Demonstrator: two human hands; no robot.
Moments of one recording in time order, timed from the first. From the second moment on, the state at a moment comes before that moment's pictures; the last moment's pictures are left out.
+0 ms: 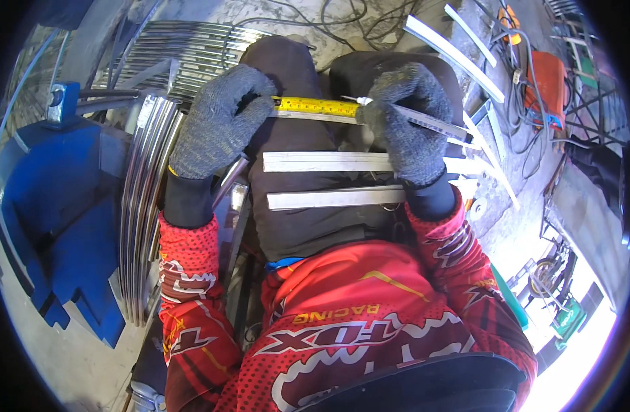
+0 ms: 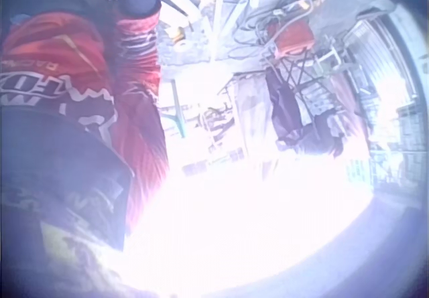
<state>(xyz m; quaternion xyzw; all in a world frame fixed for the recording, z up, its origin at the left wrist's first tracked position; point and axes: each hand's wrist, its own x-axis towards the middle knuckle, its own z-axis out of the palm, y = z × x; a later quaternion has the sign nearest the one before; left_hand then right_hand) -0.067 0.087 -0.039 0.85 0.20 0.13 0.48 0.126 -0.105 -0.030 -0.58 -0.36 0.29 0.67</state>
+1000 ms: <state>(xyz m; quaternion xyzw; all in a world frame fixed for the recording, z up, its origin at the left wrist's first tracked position) -0.068 0.091 -0.039 0.85 0.19 0.12 0.47 0.094 -0.077 -0.042 -0.61 -0.60 0.17 0.49</state>
